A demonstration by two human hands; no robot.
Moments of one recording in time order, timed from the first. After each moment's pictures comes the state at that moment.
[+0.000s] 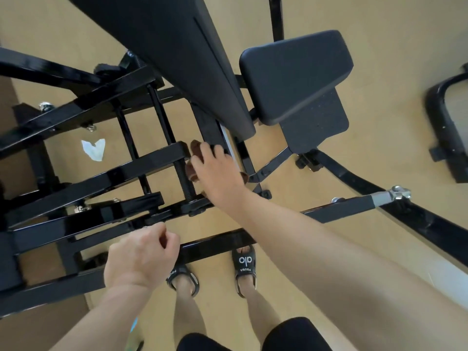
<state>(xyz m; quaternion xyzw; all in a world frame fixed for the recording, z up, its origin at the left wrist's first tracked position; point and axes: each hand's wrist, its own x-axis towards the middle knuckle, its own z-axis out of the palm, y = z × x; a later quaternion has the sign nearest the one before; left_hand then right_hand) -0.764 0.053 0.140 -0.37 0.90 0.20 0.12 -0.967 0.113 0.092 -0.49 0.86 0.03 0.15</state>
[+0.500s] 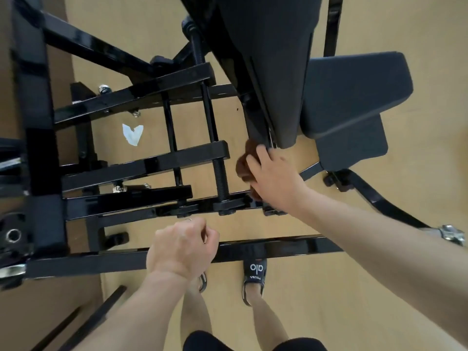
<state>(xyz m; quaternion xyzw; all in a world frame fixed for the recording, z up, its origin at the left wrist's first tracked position) -0.766 0.053 0.142 -0.38 0.89 0.19 0.14 -1.005 0.136 0.078 -0.61 0.79 0.08 0.07</state>
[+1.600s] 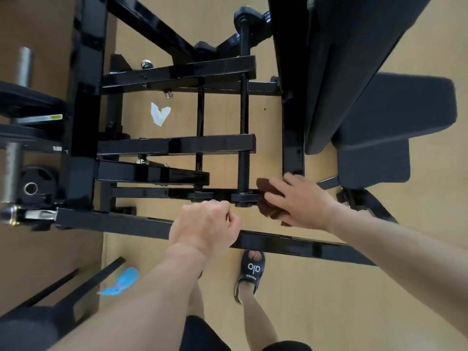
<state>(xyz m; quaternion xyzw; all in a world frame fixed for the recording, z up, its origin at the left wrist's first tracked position) -0.764 0.054 0.141 -0.38 0.89 0.20 0.12 -1.005 0.166 0.080 -0.79 0.59 0.09 0.15</state>
